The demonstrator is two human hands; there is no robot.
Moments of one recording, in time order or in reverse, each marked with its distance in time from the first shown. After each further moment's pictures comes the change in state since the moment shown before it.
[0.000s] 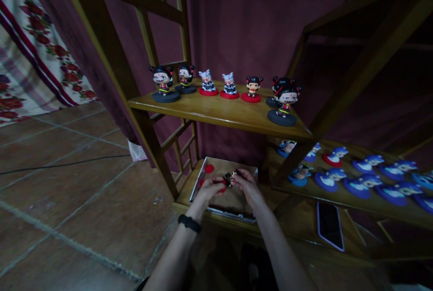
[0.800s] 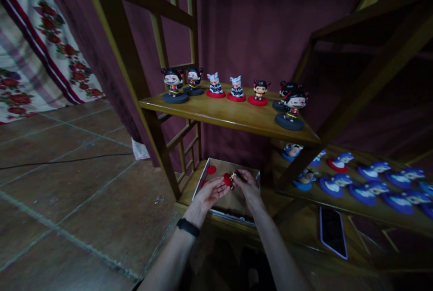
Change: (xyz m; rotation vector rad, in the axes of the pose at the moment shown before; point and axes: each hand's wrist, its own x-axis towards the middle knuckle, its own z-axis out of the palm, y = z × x) left_hand -0.007 0.006 -0.007 -0.655 -0.242 -0.115; right_hand -0.004 -0.002 0.015 -0.155 0.006 -0.144
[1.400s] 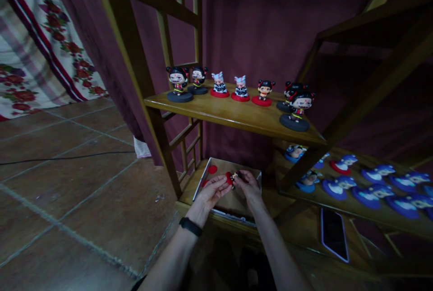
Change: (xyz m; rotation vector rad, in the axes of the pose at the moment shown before) left_hand -0.001 -0.003 0.006 0.043 -0.010 0.079; right_hand -0.002 0.000 0.002 0.031 0.013 0.006
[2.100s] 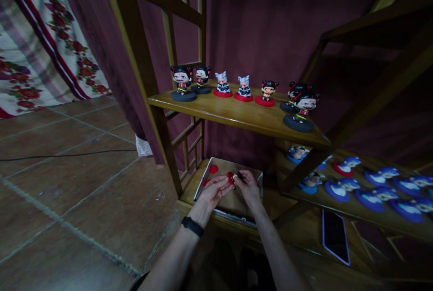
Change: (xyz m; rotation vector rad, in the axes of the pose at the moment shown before) left_hand 0.002 -0.004 -0.001 -0.021 0.037 0.017; right_hand 0.009 0.016 -0.005 -0.195 0.003 -0.081
